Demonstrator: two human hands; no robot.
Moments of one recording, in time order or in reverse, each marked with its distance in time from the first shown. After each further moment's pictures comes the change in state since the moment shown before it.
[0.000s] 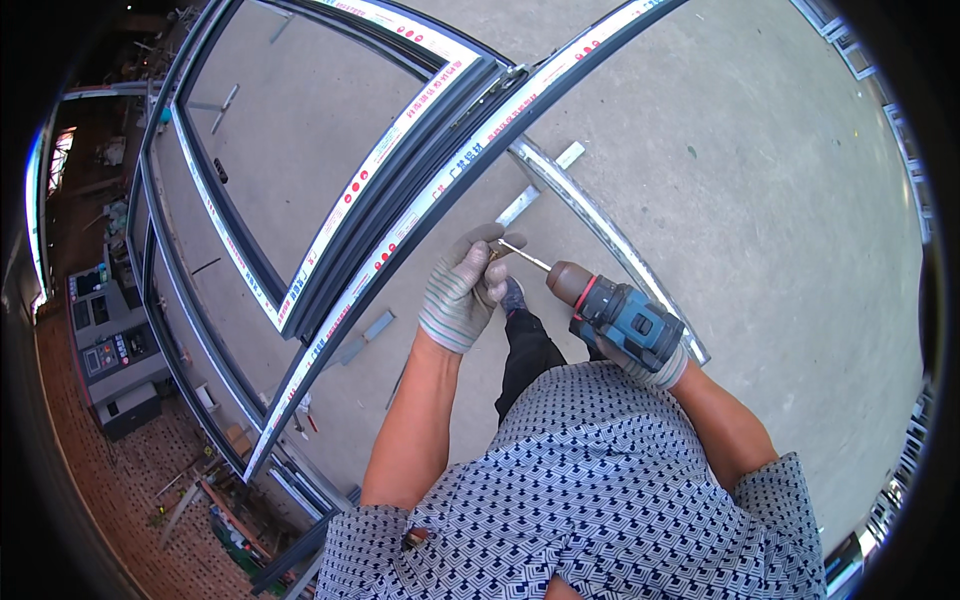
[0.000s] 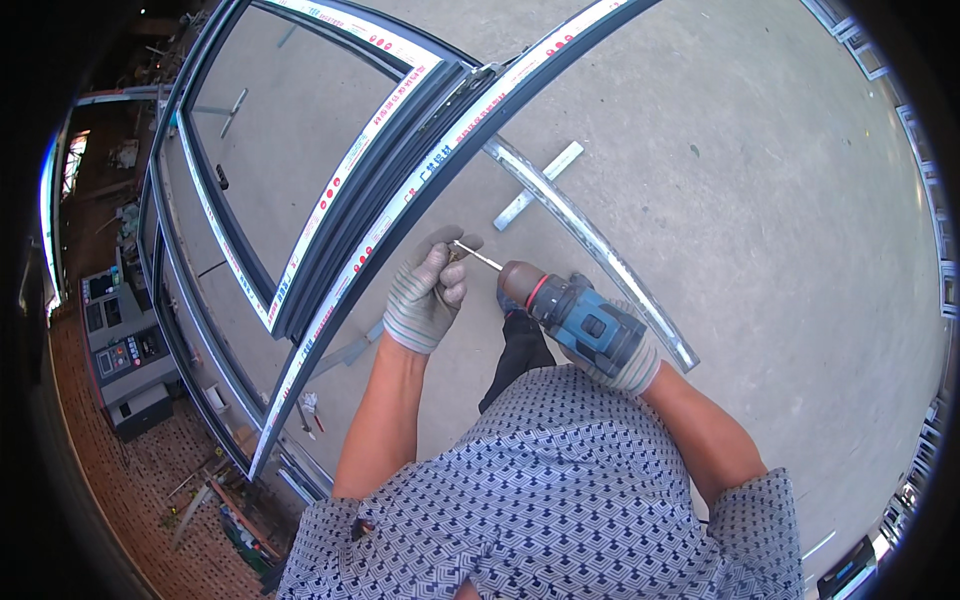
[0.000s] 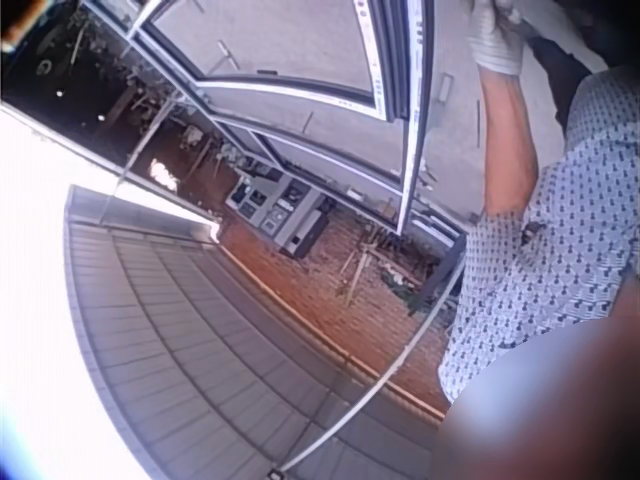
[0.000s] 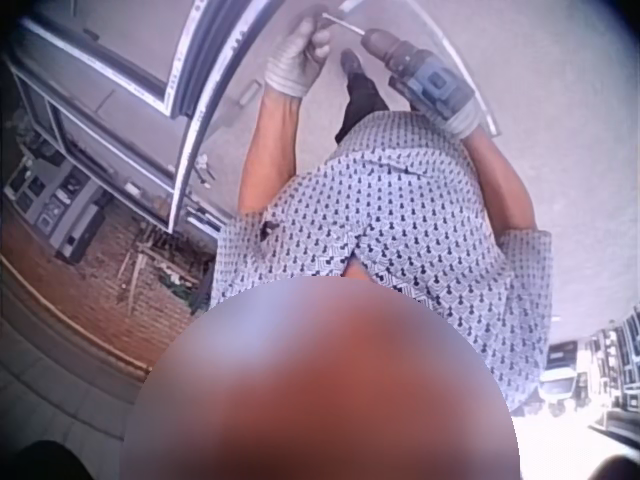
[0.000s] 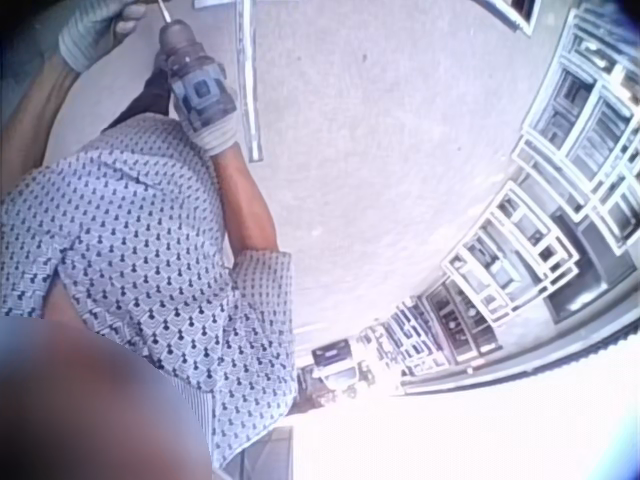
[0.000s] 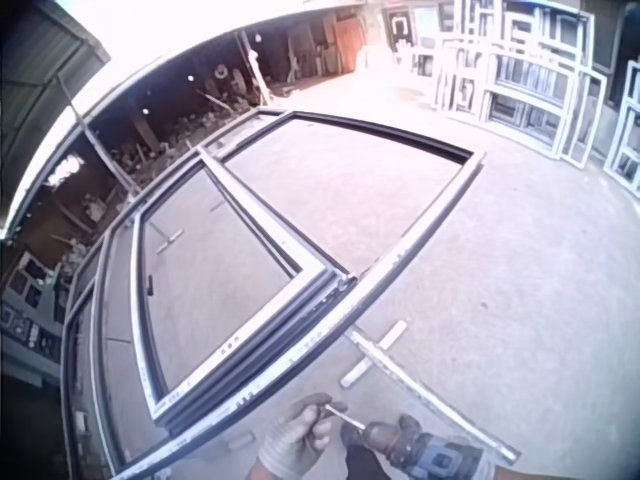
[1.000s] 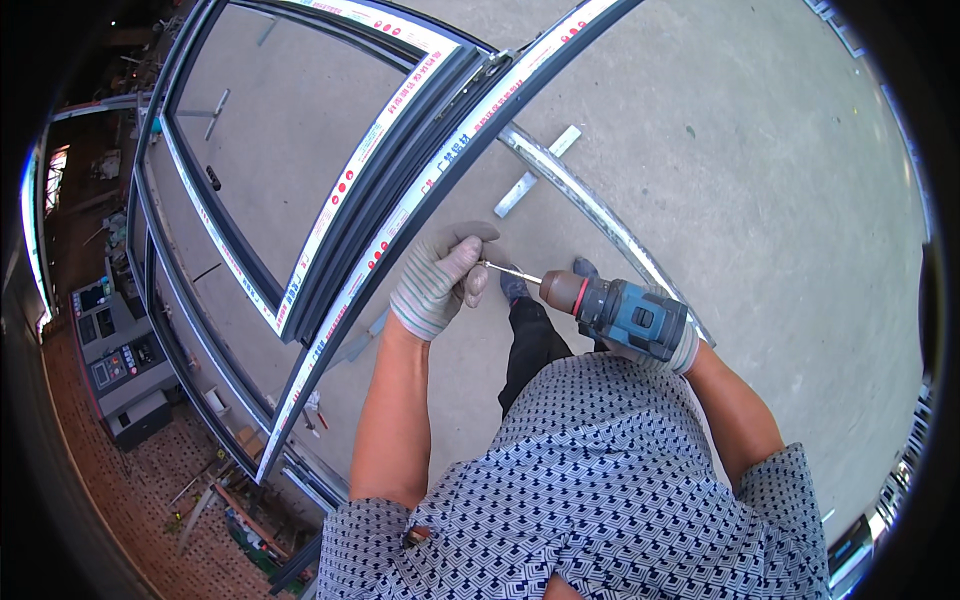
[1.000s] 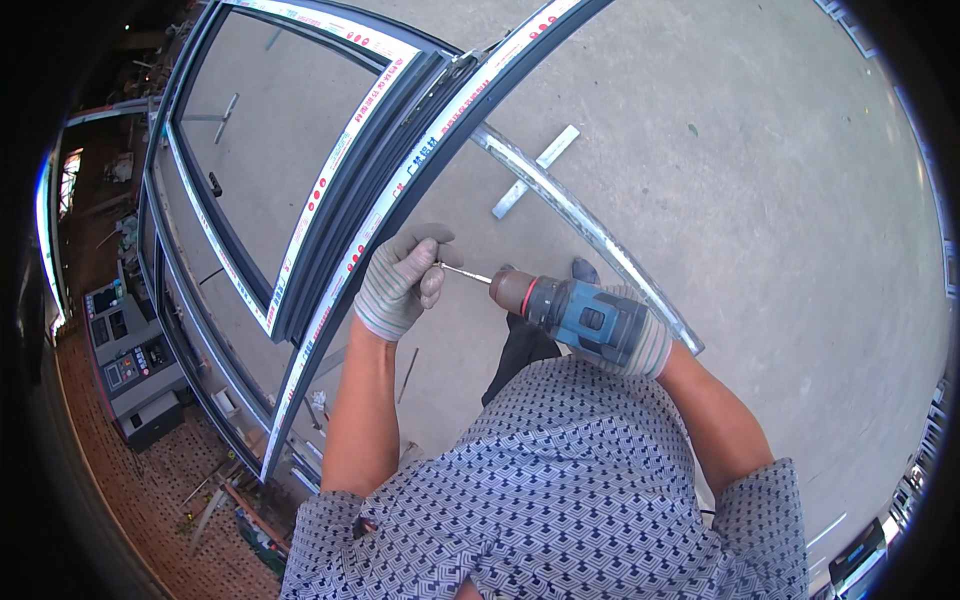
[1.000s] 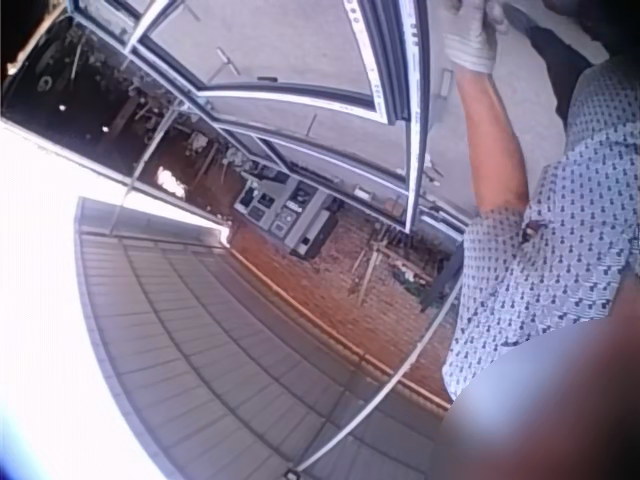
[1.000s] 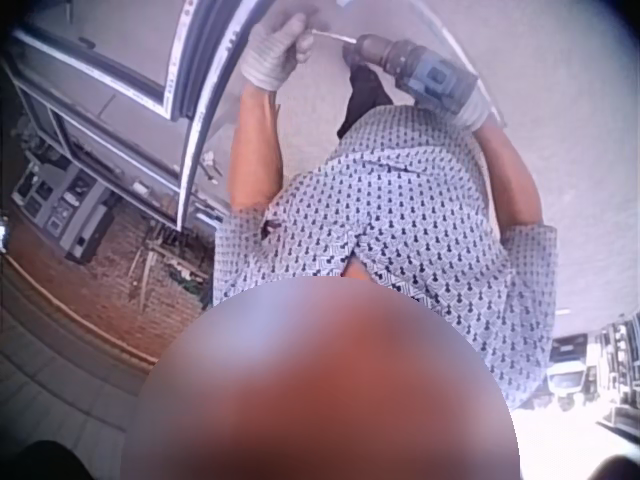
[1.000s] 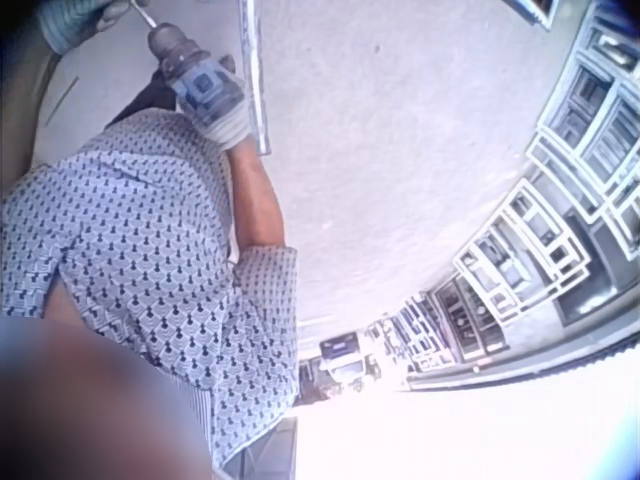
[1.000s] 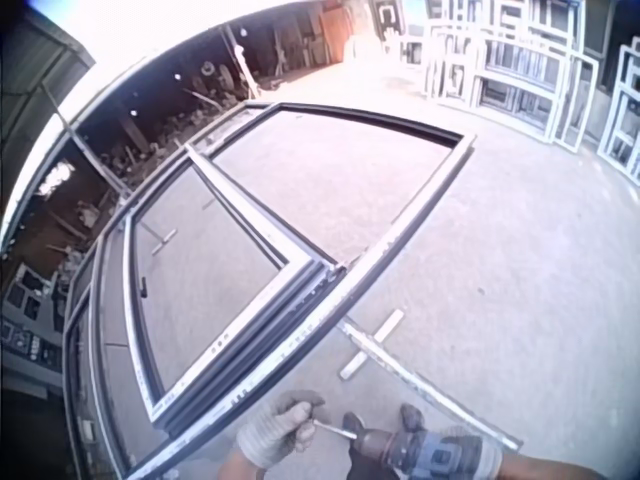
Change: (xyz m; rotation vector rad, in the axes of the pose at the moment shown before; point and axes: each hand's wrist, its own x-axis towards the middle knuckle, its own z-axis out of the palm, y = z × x) left_hand -0.001 0.033 0.002 0.462 -0.046 -0.063; right_hand -0.005 0.020 -0.003 0.290 -0.154 0.279
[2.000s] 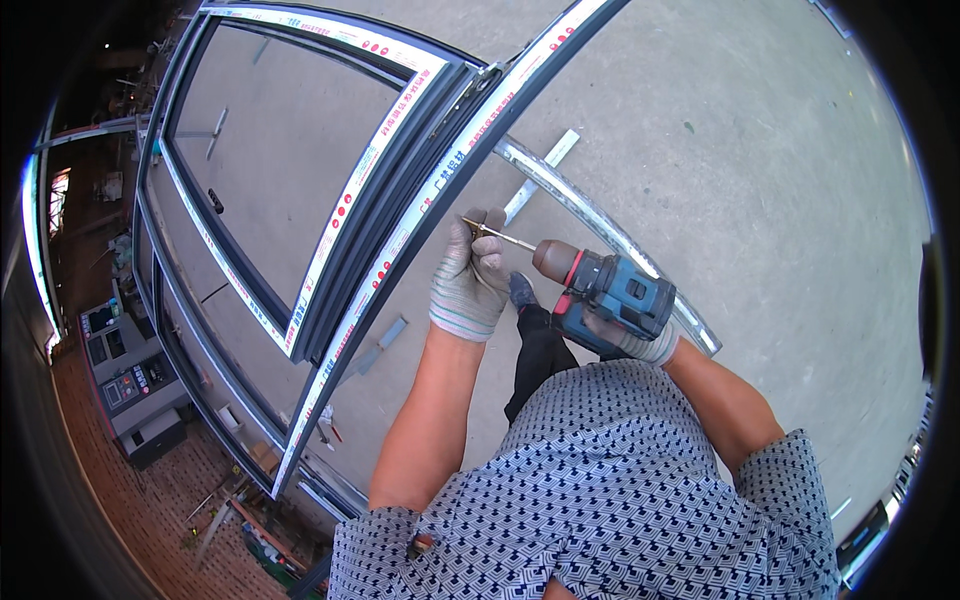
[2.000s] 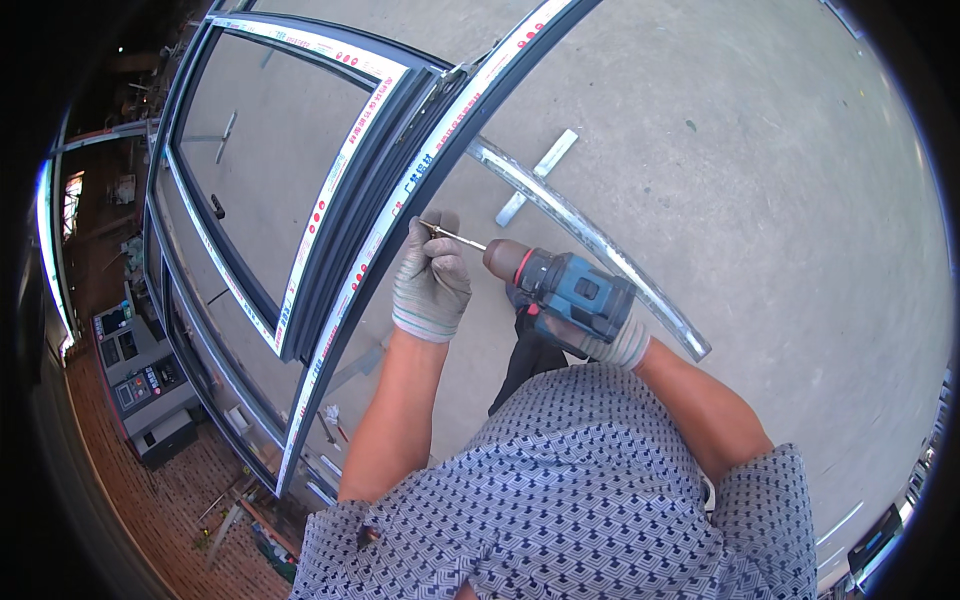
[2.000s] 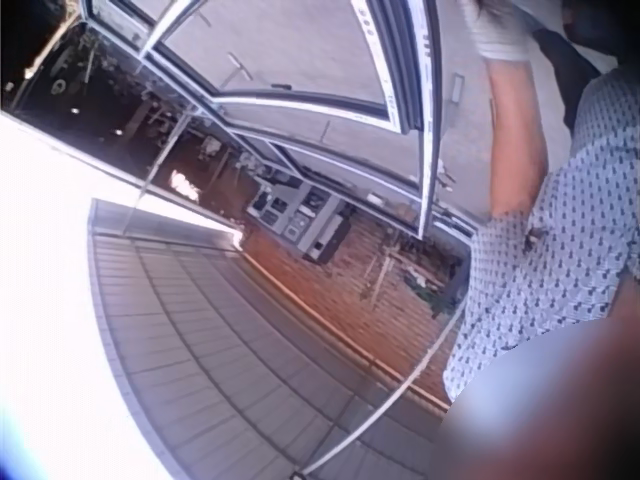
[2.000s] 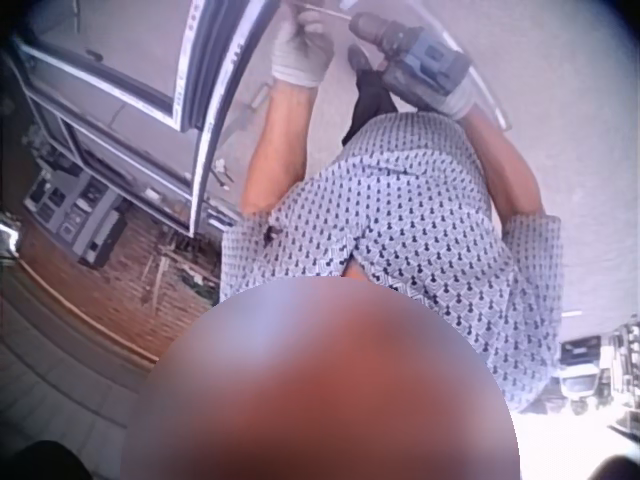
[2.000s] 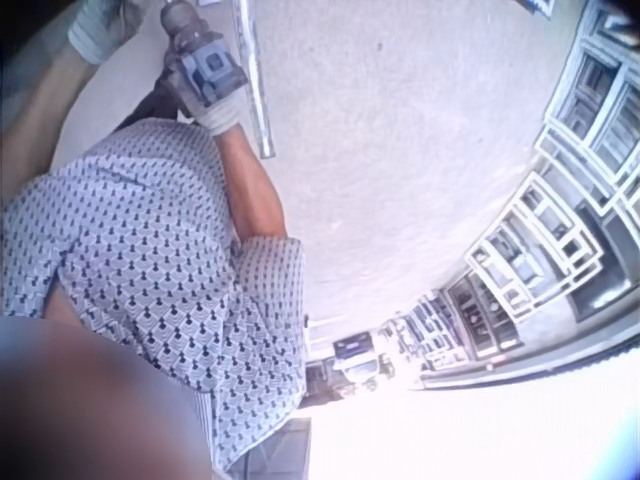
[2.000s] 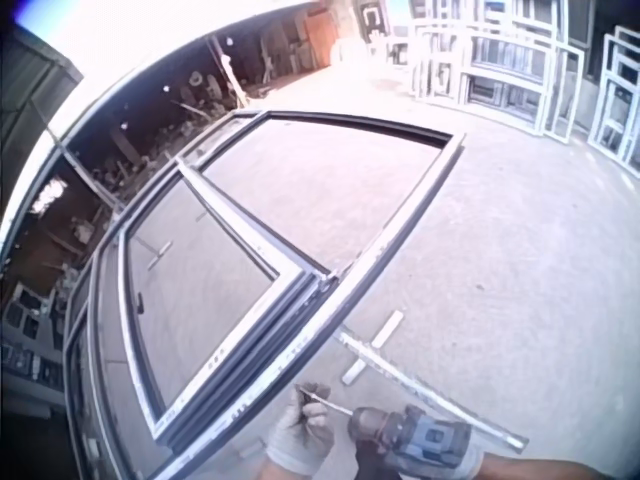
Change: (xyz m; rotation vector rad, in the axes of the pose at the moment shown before) left_hand 0.040 -0.035 0.017 -0.990 -0.065 0.071; right_hand 0.029 0.001 0.025 0.233 0.217 -0.162
